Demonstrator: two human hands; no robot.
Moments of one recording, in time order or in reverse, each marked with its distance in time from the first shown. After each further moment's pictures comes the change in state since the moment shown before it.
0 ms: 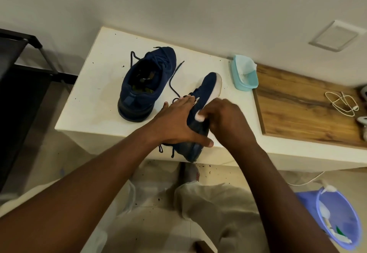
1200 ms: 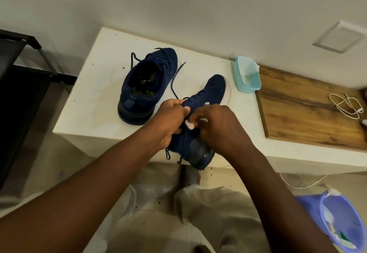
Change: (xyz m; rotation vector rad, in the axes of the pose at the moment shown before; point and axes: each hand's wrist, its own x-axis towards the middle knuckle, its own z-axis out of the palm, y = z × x) left_hand 0.001 0.017 -0.009 -1.106 0.234 -0.435; right_hand 0.004 -0.026 -0.003 -0.003 -0.138 -0.007
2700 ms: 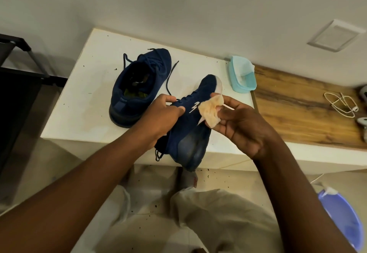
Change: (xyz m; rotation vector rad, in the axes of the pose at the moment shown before) left_hand 0.008 0.001 -0.009 0.137 0.063 0.080; right_hand -0.006 0.054 -0.022 1.630 -0.080 0.467
